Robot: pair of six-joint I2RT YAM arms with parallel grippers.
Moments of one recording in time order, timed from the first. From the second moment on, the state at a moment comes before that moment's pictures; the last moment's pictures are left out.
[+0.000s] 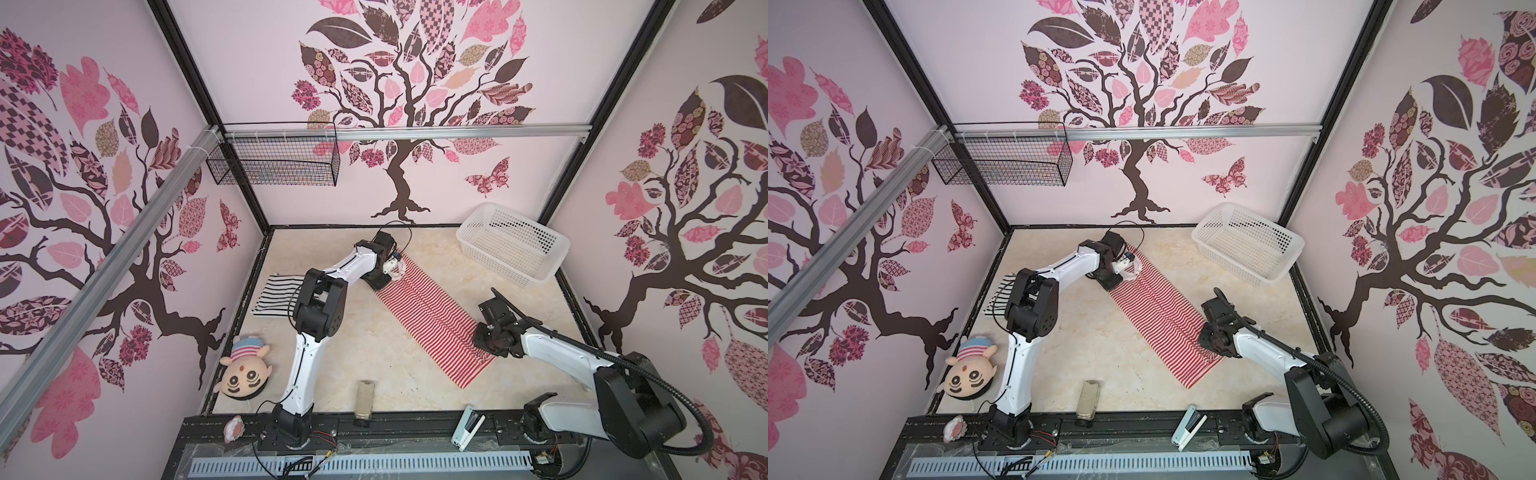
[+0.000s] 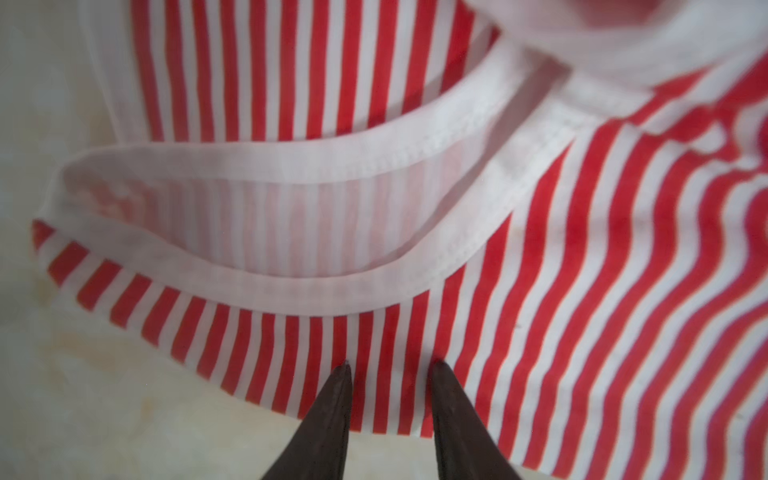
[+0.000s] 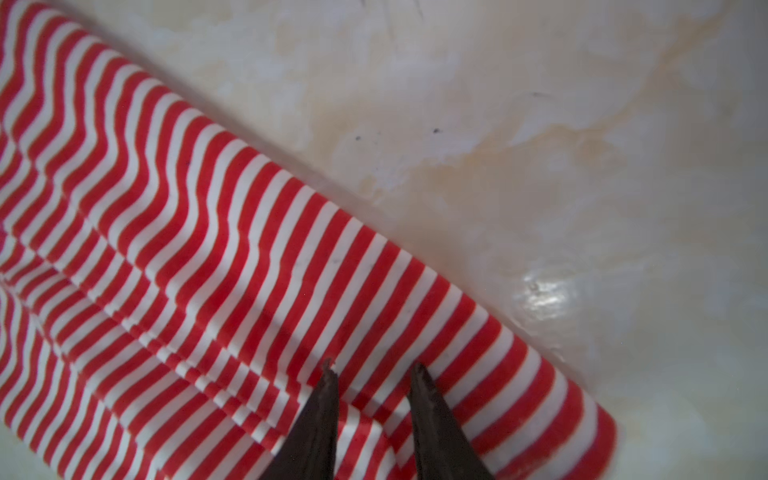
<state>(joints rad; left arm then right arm) -0.42 2.37 1.98 -0.90 -0.14 0.41 0.38 1.29 0.56 -0.45 0.04 0.80</state>
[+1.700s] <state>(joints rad) -0.52 2.22 1.72 -0.77 -0.06 0.29 1.01 1.55 0.78 -0.40 0.08 1.13</state>
